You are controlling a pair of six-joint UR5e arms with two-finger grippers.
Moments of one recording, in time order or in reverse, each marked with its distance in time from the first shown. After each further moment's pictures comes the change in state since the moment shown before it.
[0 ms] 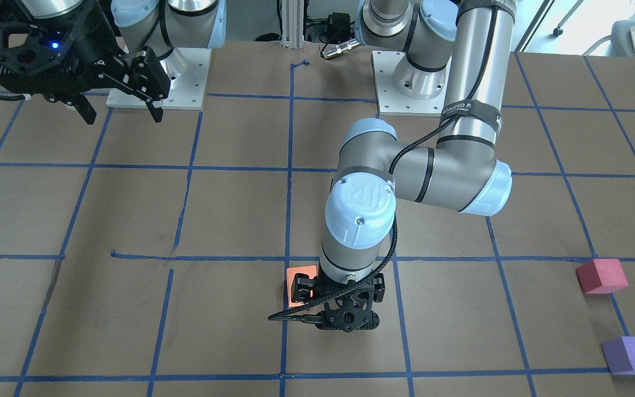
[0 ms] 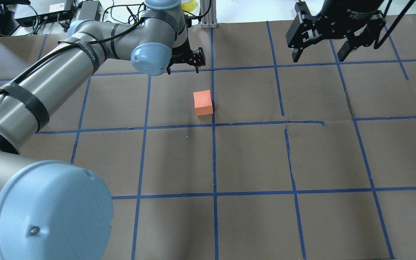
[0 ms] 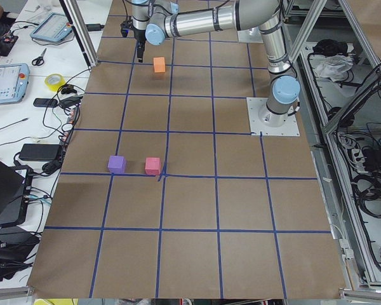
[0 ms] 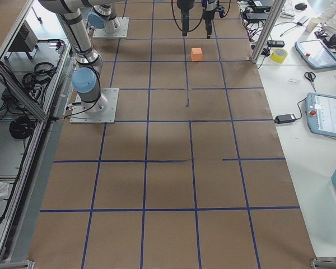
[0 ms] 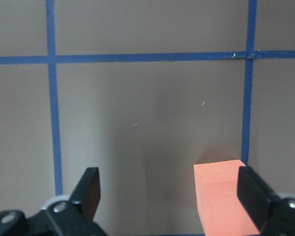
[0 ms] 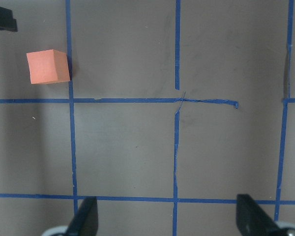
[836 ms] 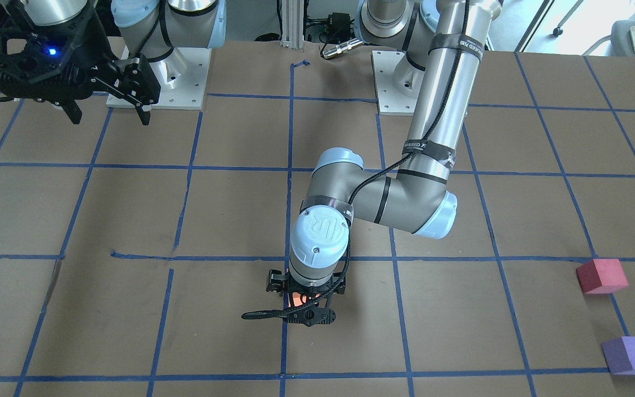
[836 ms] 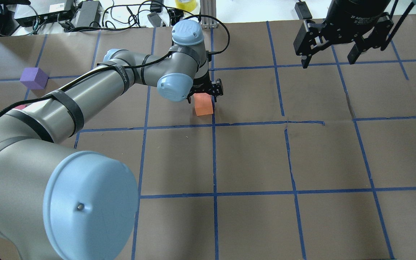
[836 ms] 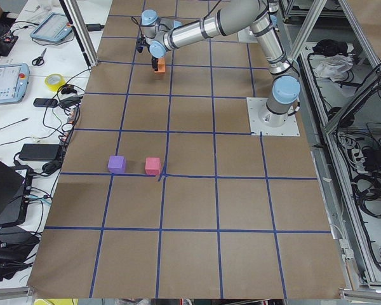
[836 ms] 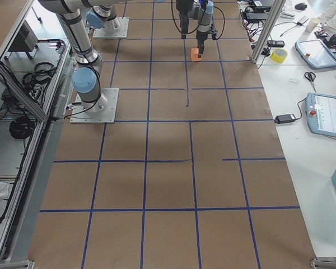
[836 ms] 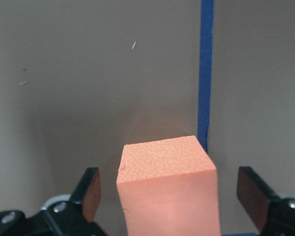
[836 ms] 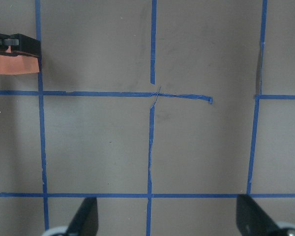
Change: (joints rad) left arm -0.052 -0.087 -0.082 0.061 -0.055 -0.014; right arm 0.001 0.004 0.013 0.006 -0.097 -0.016
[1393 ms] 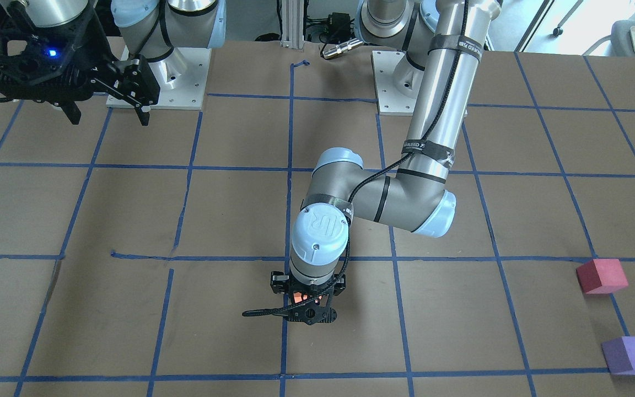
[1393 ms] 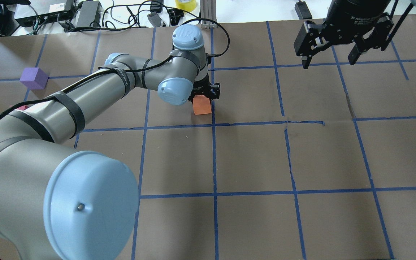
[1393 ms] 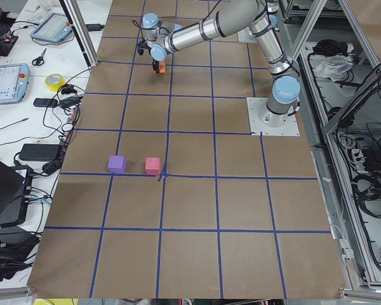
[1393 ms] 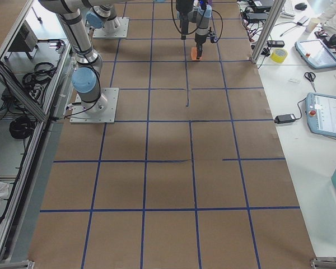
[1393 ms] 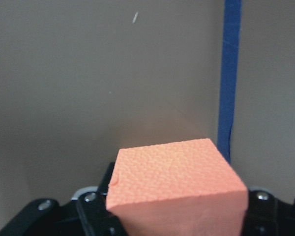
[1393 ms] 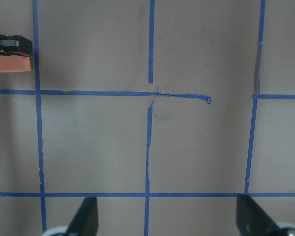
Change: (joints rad) left arm 0.000 0.016 -0.014 0.018 0.034 0.002; right arm 0.001 0.000 0.001 0.001 -0.008 -0.001
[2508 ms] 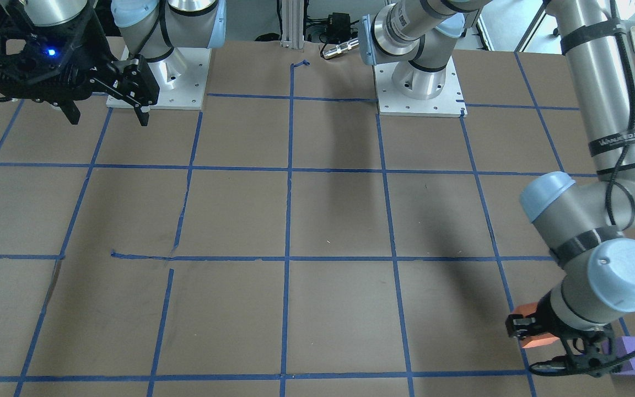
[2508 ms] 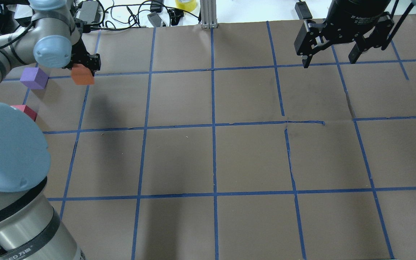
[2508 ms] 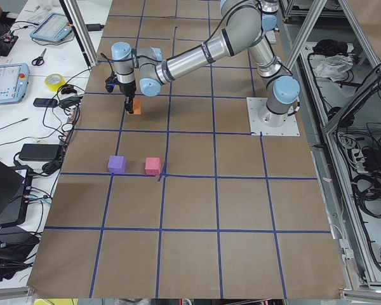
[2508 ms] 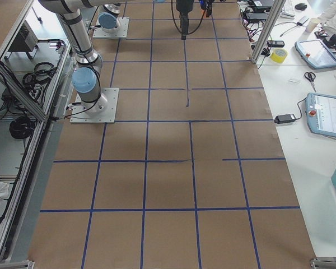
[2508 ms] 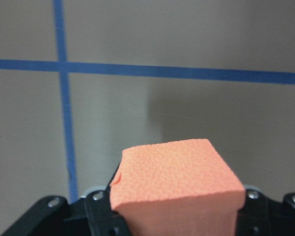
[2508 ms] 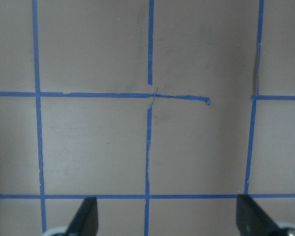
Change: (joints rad) left arm 0.542 0.047 0.106 -0.070 0.183 0.538; right arm 0.000 -0.001 0.000 -0.006 -0.001 0.004
